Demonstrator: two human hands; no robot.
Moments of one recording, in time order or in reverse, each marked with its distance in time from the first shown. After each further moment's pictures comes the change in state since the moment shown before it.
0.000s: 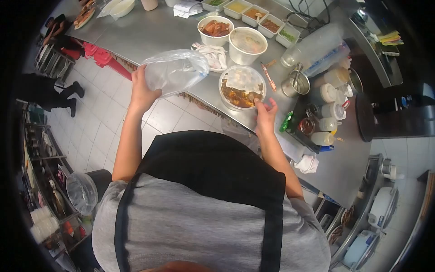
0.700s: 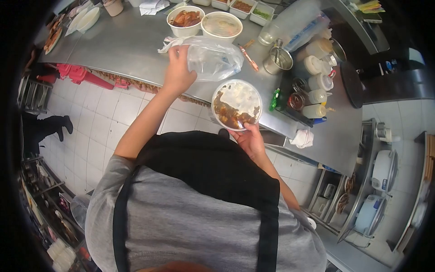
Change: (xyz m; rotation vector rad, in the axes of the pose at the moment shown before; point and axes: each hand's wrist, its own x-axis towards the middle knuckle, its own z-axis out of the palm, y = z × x) left_hand 0.025 0.069 0.121 -0.088 -0.214 0.272; right_hand -0.110 0.029 -0.045 0.632 -0.339 0.291
